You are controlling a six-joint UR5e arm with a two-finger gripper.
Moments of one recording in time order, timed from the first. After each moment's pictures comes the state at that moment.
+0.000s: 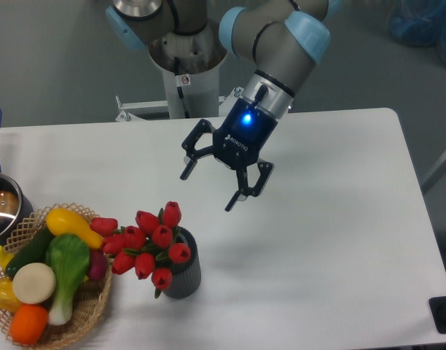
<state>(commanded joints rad) 2.65 -1.74 -1.91 -0.78 0.51 1.09</state>
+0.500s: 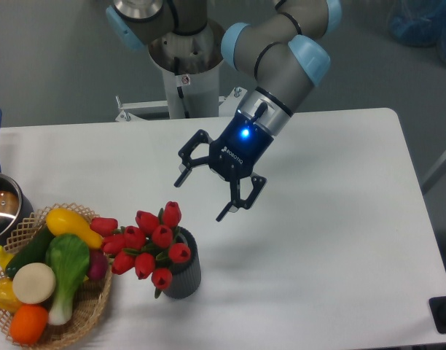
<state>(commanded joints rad) 2.65 -1.78 -1.91 -0.77 0.53 1.22</state>
